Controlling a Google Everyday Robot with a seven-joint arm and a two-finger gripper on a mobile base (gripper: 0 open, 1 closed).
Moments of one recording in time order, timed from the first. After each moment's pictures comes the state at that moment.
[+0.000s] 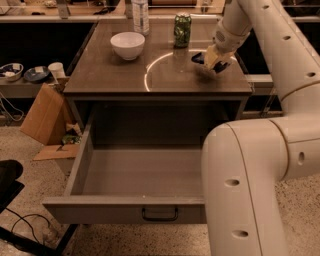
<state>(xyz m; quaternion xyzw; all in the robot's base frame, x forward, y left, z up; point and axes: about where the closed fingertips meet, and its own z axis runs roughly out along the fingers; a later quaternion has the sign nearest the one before) 0.774 -0.191 0.862 -0.28 0.94 0.06 0.19</state>
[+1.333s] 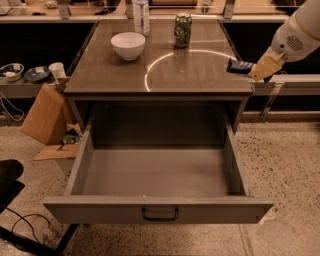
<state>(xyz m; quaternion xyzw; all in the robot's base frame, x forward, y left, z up) 0.618 -0.264 0.926 -0.42 0.88 0.06 0.23</state>
